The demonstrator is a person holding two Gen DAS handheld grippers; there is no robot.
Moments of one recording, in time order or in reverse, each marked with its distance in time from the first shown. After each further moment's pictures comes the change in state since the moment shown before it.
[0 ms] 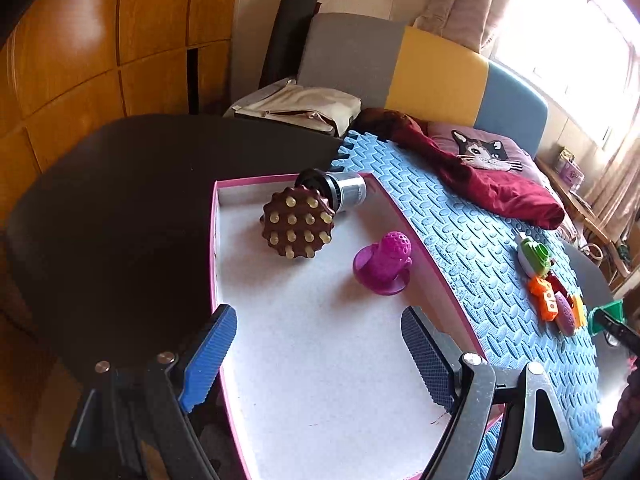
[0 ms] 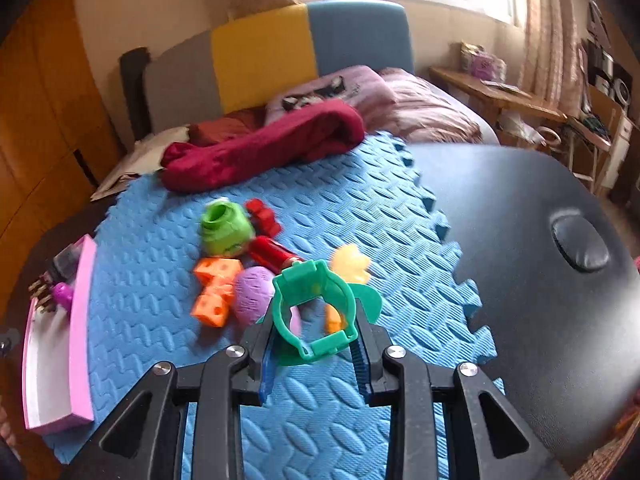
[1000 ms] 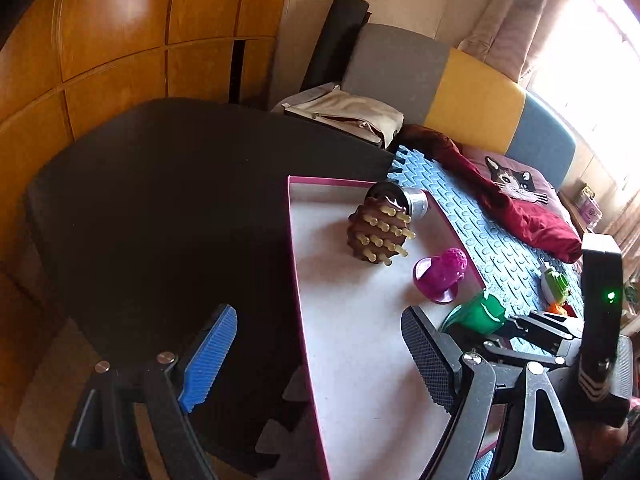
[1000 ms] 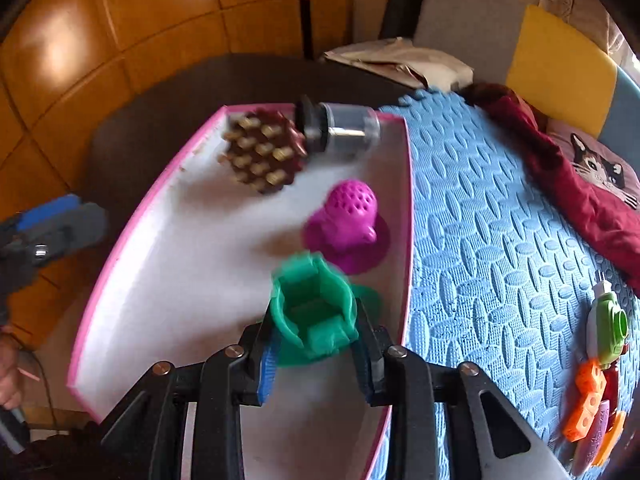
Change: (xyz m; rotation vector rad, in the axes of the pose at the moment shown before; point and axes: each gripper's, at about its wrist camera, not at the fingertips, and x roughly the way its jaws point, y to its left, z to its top) left arm -0.010 0.057 -0.007 -0.133 -0.019 0.048; right arm 0.080 0.296 -0.044 -0.647 0.256 0.384
